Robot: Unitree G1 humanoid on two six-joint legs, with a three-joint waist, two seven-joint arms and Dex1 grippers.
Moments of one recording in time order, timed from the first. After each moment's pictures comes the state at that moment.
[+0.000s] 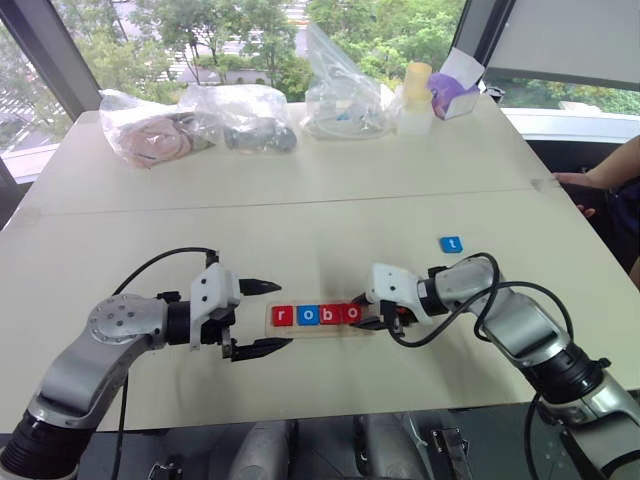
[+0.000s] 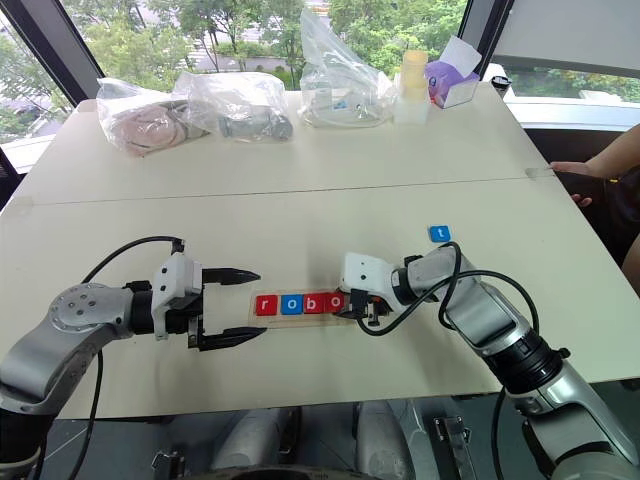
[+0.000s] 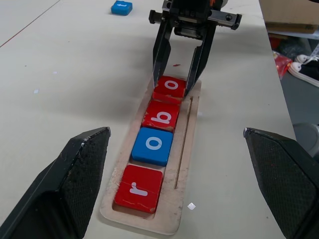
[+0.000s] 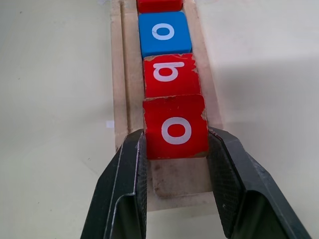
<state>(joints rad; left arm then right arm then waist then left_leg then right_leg) -0.07 0.78 -0.02 -0.45 -0.49 0.39 -1.04 -0.48 -0.72 0.42 -0.24 0.10 0.53 1.12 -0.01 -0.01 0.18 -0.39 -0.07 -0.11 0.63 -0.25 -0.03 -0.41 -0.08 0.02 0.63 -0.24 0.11</state>
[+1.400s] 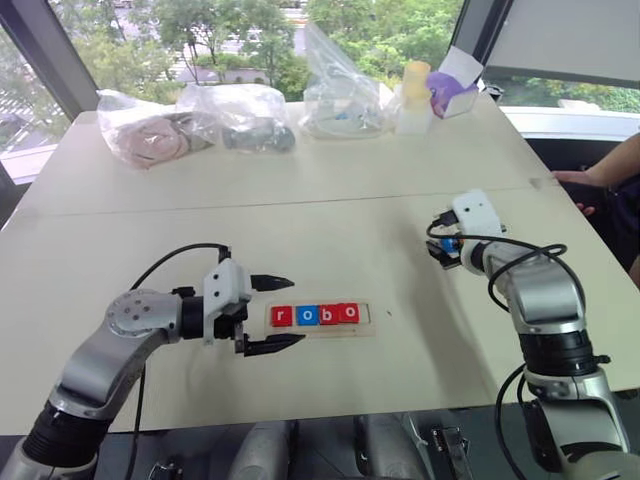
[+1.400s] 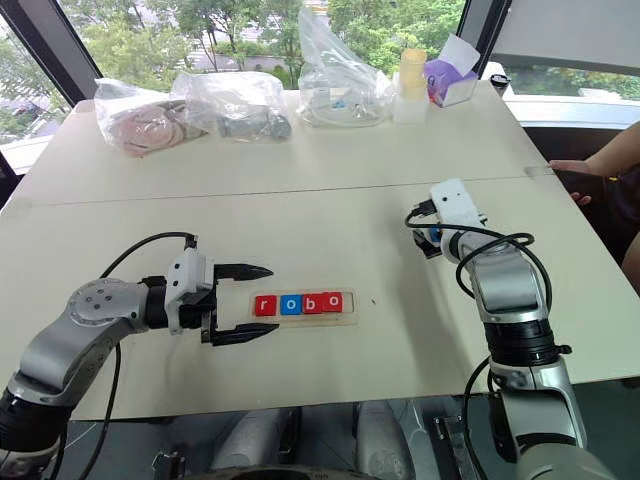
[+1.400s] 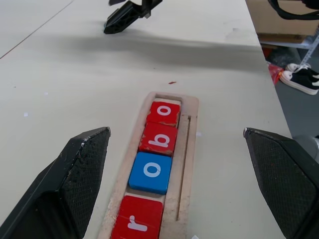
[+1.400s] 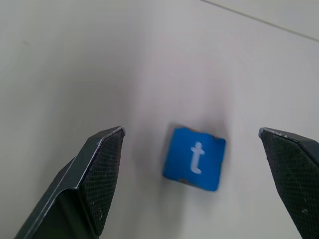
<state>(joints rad) -0.13 0.72 -0.07 -0.41 -0.47 0.38 -1.05 -0.52 -0.51 -0.04 -0.08 0.00 1.06 0.30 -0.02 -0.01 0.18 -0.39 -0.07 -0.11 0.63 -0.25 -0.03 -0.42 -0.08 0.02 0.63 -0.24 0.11</state>
